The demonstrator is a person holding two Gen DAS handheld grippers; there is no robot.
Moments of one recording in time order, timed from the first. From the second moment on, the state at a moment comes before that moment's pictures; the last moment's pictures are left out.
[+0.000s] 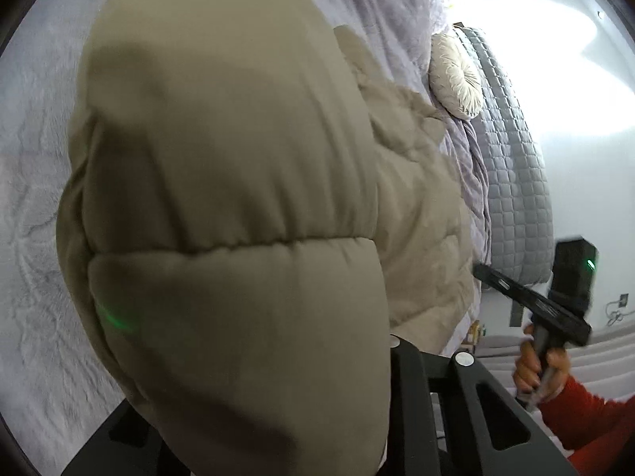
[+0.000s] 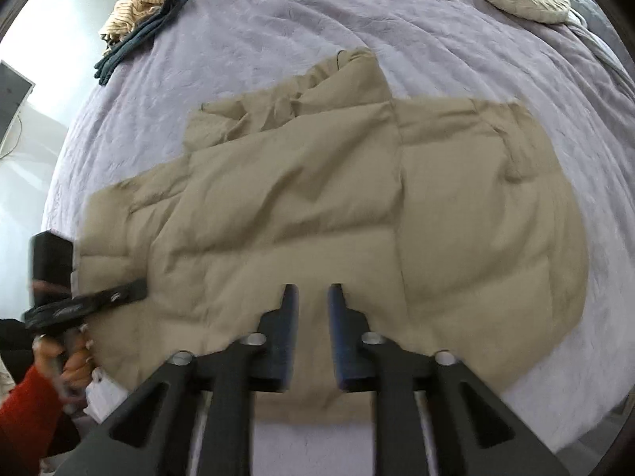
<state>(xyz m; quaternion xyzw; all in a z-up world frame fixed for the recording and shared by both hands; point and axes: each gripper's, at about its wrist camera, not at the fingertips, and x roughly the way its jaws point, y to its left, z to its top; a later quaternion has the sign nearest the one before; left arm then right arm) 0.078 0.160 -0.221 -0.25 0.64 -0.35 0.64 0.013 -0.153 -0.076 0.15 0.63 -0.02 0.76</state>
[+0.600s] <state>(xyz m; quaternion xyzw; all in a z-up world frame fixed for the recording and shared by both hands) 0.049 -0.025 -0.038 -0.13 0.63 -0.32 0.70 0.066 -0.198 -0.182 0.29 0.63 0.09 0.71</state>
